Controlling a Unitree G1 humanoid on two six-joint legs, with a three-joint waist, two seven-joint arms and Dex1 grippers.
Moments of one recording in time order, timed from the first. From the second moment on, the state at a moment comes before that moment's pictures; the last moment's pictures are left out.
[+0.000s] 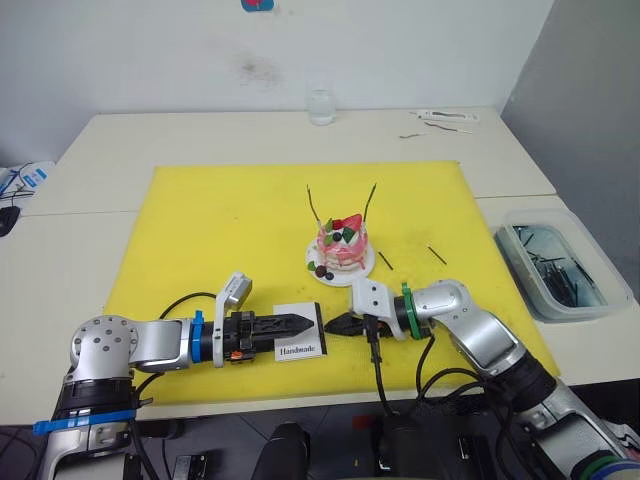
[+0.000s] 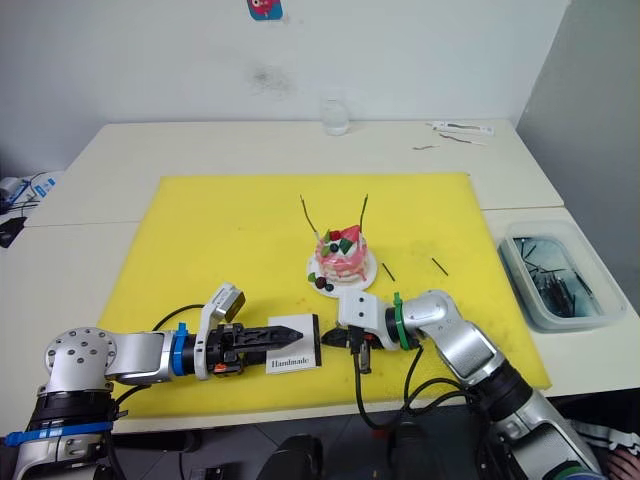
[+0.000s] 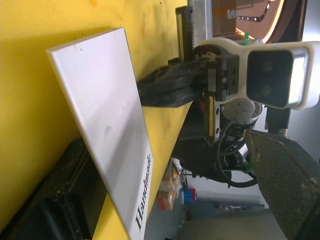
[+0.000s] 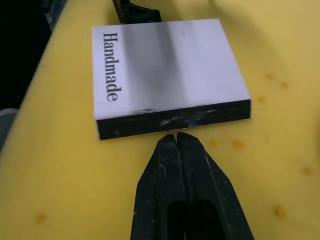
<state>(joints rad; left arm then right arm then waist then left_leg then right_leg) -0.30 0.61 0.23 0.09 -1.44 1.60 -0.42 -0.50 -0.42 0.50 -0.06 0.07 0.35 1.05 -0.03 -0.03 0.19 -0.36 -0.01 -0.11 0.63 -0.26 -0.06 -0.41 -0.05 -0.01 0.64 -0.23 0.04</state>
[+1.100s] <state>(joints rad) -0.30 0.57 0.26 0.10 -1.43 1.61 -0.39 -0.52 -0.39 0.50 -0.07 0.09 0.44 1.11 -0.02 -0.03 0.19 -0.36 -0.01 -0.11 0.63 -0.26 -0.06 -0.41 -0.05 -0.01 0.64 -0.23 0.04</state>
